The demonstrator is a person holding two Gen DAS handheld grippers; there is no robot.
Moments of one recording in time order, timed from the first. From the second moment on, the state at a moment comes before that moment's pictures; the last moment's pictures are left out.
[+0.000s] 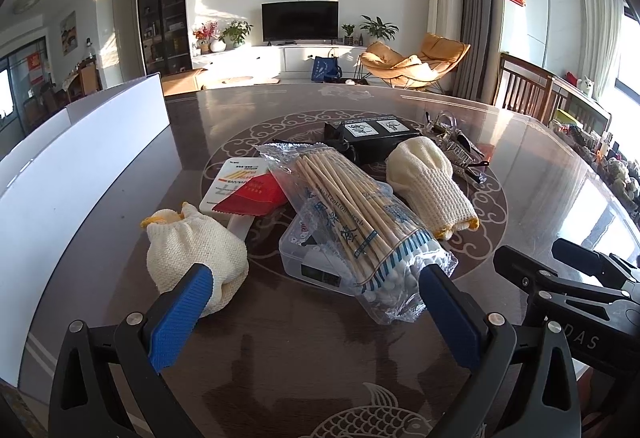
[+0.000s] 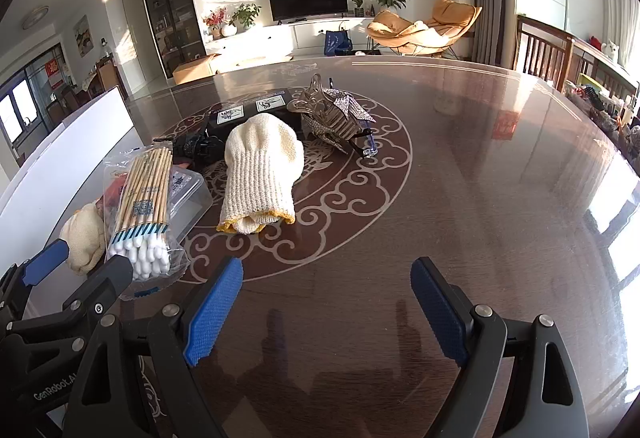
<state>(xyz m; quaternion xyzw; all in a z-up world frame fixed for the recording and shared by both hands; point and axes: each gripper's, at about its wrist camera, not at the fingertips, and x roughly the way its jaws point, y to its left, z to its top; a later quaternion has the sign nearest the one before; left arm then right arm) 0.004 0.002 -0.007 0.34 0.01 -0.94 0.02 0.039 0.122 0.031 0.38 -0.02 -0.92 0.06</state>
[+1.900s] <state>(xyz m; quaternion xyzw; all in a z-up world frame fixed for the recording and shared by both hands) 0.038 -0.026 -0.007 0.34 -0.05 -0.94 0.05 0.025 0.122 0.019 0.41 -0.04 -0.91 0.07</state>
